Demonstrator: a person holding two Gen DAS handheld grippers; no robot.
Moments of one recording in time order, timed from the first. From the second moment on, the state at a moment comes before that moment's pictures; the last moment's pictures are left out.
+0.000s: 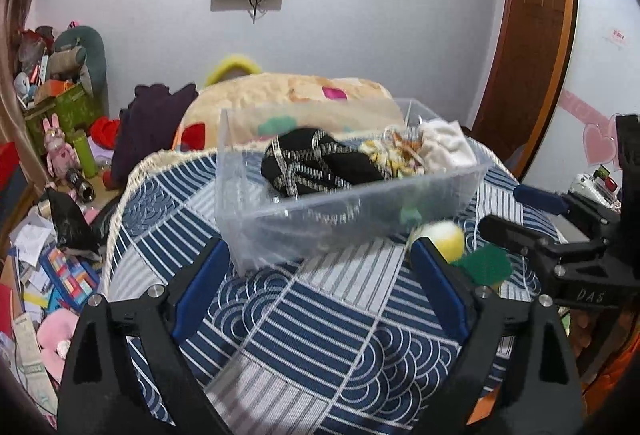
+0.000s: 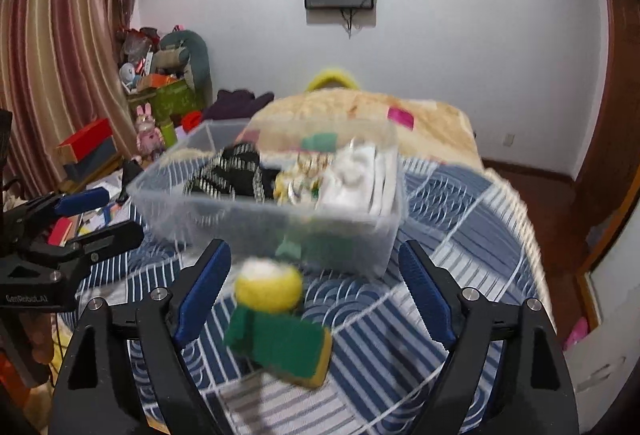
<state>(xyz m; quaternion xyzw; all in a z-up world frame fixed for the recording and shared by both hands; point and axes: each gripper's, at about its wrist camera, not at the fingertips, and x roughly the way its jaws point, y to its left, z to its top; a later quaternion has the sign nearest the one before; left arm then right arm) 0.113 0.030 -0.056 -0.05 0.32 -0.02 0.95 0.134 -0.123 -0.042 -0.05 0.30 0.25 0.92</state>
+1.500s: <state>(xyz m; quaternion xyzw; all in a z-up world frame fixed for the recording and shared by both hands) 0.156 -0.064 -0.097 -0.06 0.38 -0.15 0.91 0.126 -0.189 -0.060 -0.03 0.34 0.22 0.91</state>
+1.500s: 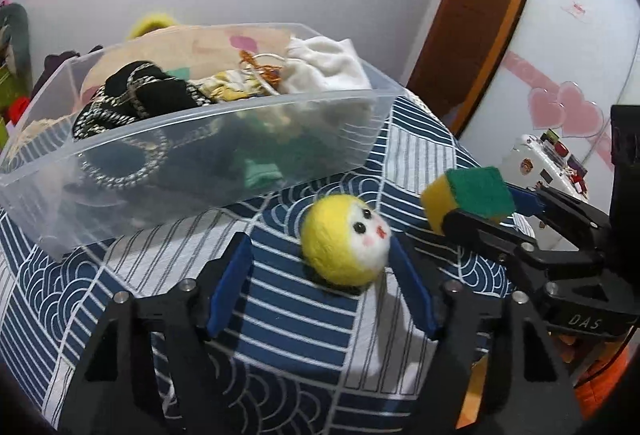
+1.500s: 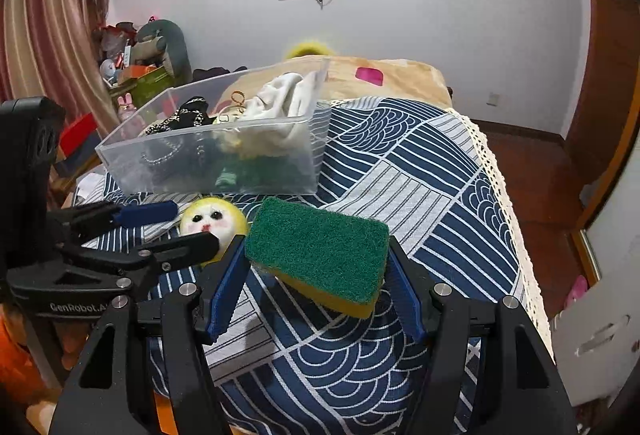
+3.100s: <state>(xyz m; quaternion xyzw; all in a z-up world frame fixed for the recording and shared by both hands) 0.140 0.039 -0.028 -0.09 0.27 -0.03 0.96 0.158 -0.124 -0.008 -0.05 0.25 0.27 0.93</state>
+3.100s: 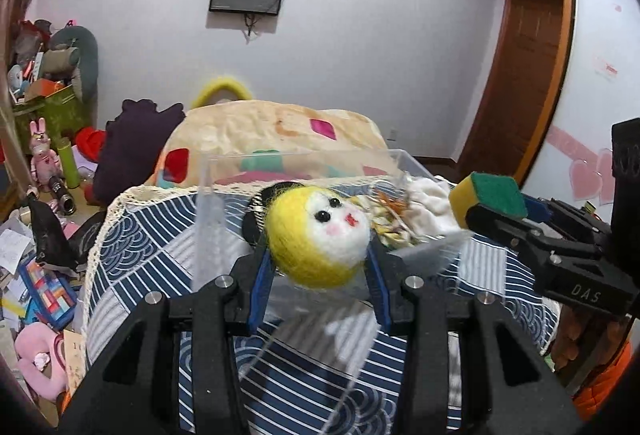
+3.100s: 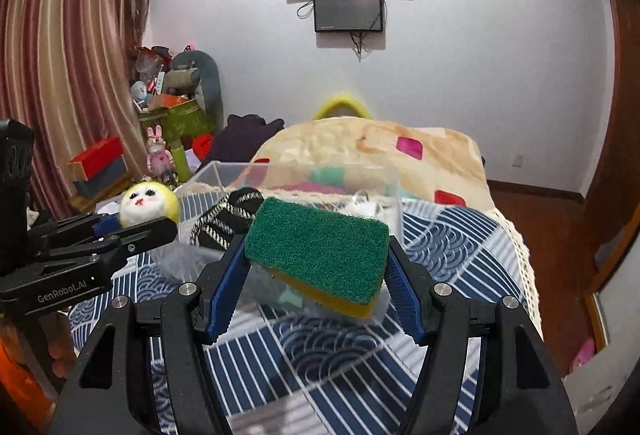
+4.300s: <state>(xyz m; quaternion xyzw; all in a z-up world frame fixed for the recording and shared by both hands) 0.159 0.052 -0.048 -0.10 0.30 -0.02 0.95 0.186 -0.080 -0.040 -0.06 0.31 0.29 0.91</state>
